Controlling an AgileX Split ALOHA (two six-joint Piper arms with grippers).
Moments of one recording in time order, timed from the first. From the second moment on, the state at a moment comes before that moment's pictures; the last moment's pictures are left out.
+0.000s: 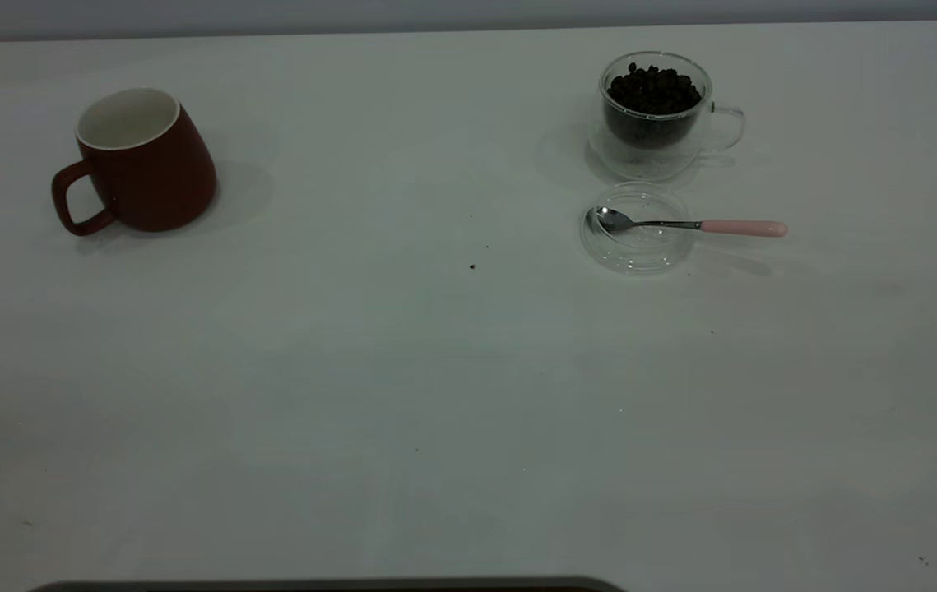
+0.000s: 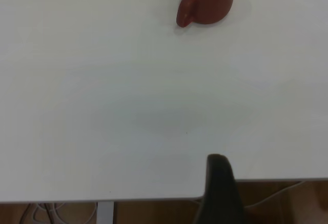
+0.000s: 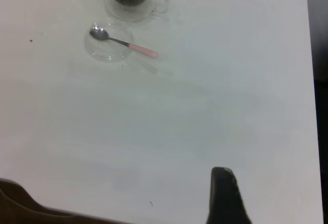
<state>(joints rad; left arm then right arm) 0.02 -0.02 -0.49 -0.04 1.14 0.03 0.03 0.03 -0.47 0.07 1.13 -0.19</state>
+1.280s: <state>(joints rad) 0.02 0.03 -0.51 -0.02 1.14 0.03 0.03 0.03 -0.47 0.07 1.13 -0.19</state>
